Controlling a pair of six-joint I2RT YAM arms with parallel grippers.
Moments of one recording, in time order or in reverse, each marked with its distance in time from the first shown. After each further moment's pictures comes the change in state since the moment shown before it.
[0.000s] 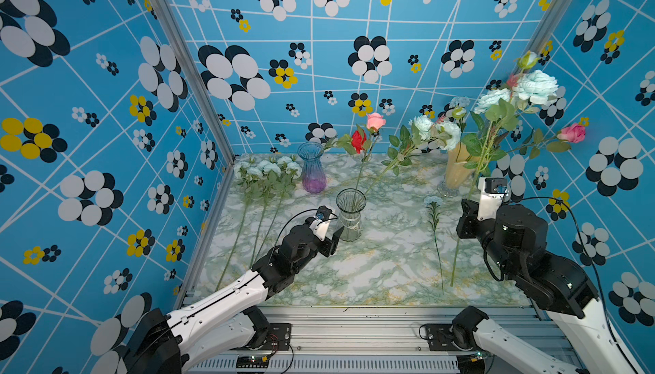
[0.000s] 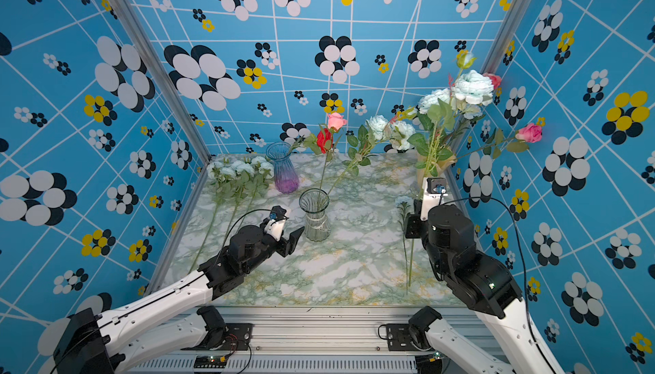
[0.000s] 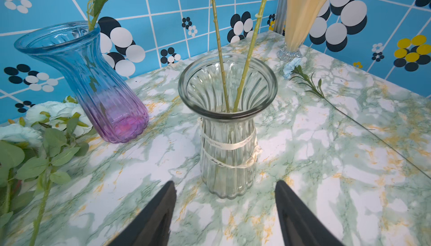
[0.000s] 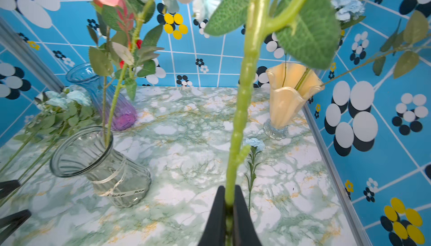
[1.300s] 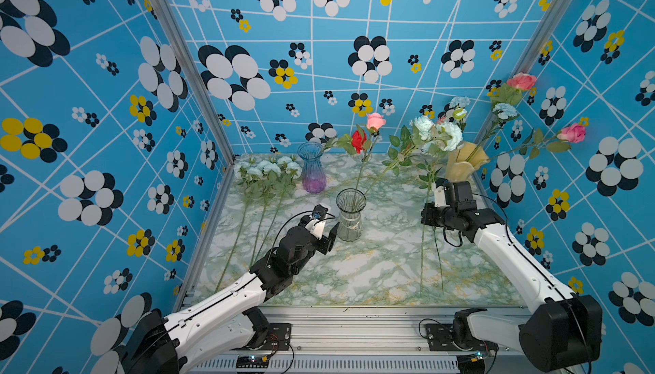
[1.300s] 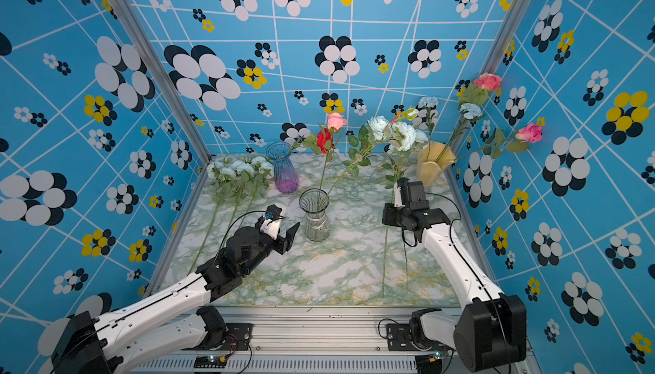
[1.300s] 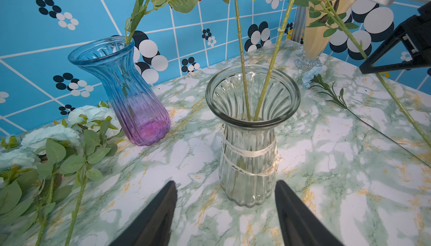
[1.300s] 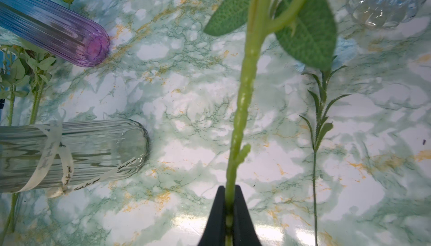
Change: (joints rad) left arm 0.000 -0.017 -0.003 0.030 -0.072 0.024; right arm -0.358 0.538 -0.195 0.237 -0.635 0.085
